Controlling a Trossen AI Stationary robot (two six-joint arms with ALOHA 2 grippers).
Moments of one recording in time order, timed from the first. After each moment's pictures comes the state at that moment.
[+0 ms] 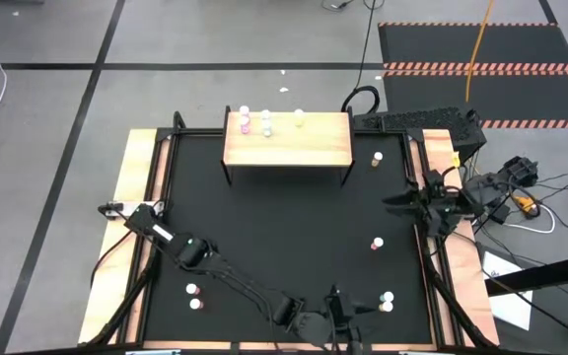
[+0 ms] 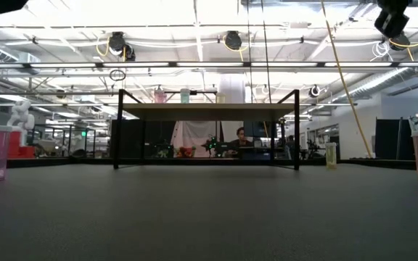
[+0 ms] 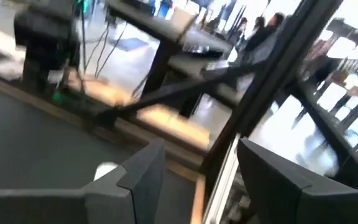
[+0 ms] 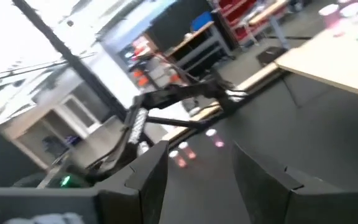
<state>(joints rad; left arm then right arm) -0.54 2.65 2.35 0.21 -0.60 -0.48 0.51 0.28 0.53 -0.29 0.49 0.68</state>
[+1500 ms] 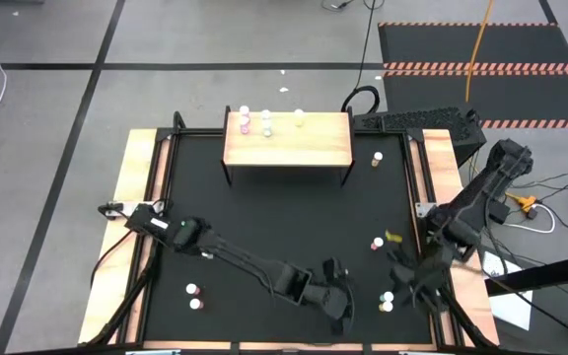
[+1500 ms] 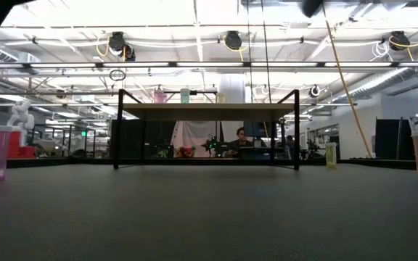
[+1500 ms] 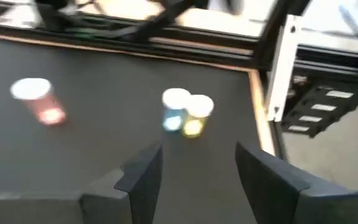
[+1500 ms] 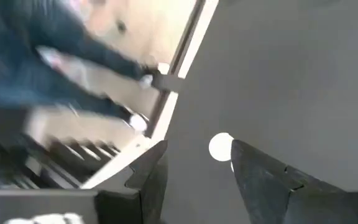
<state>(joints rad) -0.42 2.47 2.35 -0.48 -0.31 -0.37 0.86 1.05 0.83 -0.67 -0.11 0.59</state>
